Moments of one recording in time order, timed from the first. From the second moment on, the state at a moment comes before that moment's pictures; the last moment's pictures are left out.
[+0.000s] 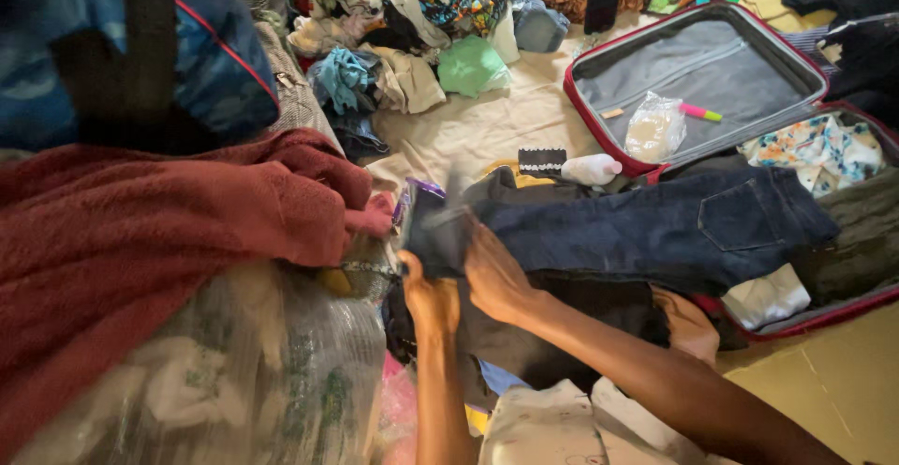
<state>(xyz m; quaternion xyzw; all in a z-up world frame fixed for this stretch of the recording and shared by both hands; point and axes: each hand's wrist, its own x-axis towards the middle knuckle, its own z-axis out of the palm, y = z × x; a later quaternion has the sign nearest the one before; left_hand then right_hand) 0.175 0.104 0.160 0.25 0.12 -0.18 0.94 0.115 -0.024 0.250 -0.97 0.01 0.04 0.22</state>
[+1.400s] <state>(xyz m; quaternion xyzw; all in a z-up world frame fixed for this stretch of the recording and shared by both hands) 0.227 0.154 0.172 0.30 0.11 -0.22 0.92 -0.101 -0.233 0.040 -0.94 0.29 0.05 0.19</state>
